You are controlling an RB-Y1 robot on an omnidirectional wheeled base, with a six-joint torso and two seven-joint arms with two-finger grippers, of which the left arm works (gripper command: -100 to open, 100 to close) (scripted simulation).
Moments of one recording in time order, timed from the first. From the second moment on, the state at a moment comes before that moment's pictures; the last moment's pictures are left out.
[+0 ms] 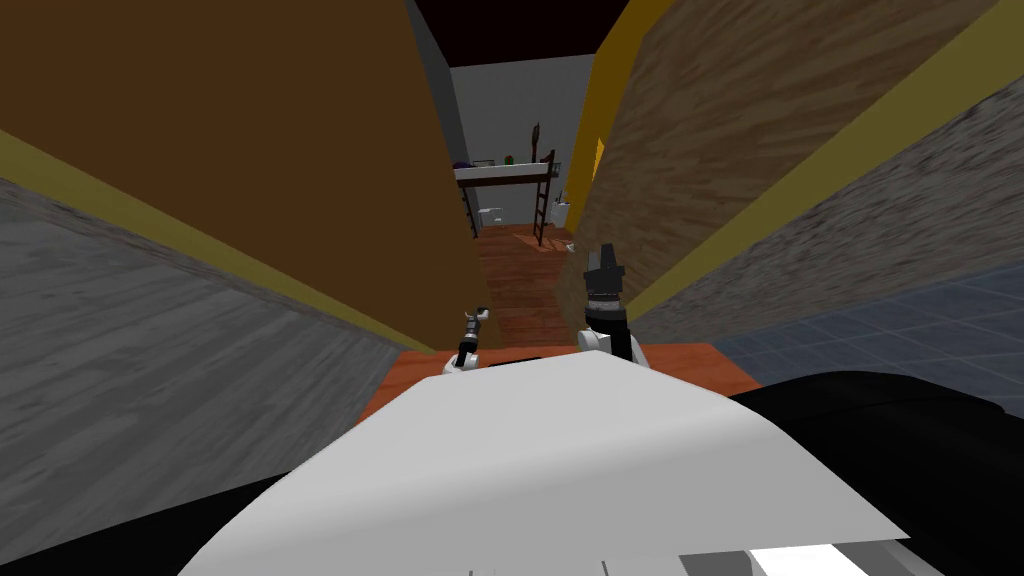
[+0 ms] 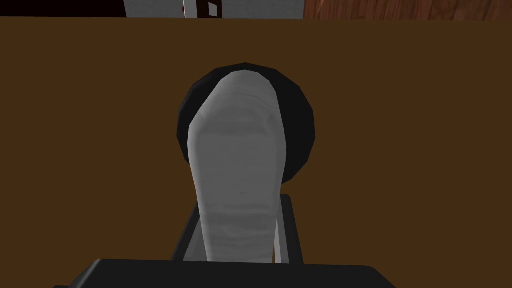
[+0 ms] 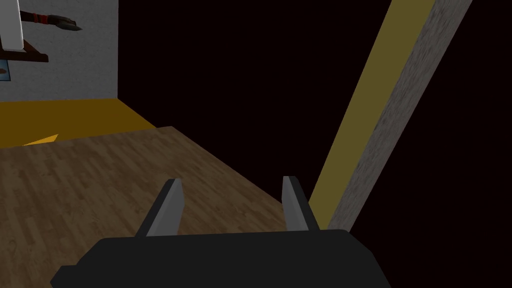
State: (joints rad) arm -0.14 0.09 -0.07 -0.66 -0.01 -0.80 0.10
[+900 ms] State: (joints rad) arm -0.12 0.09 -0.03 -0.67 0.01 -0.78 0.08
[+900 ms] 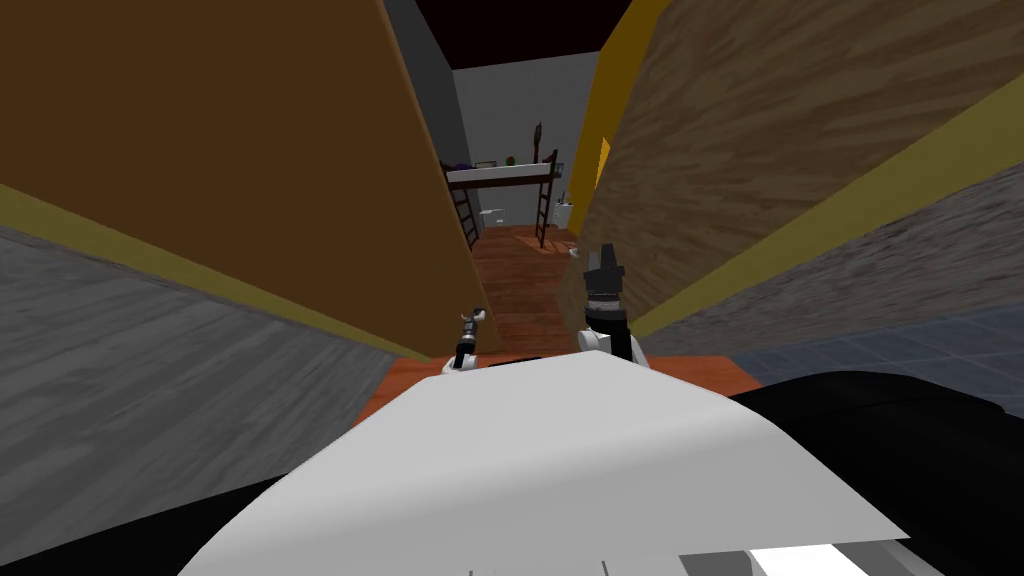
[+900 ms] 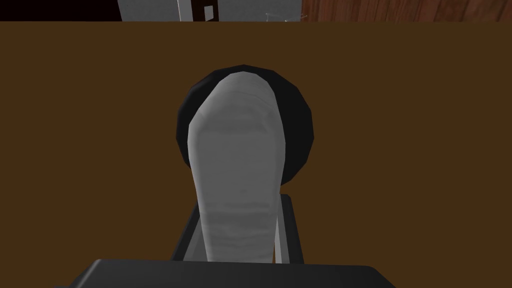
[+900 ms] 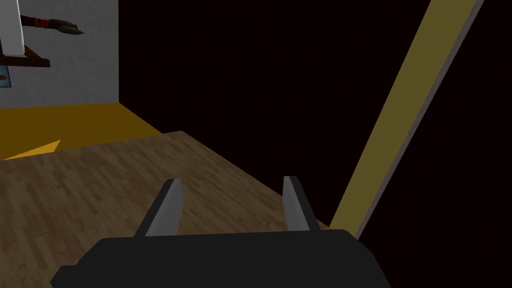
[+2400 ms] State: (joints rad) arm -0.15 0.10 0.12 -0.61 0.09 -0.80 0.02
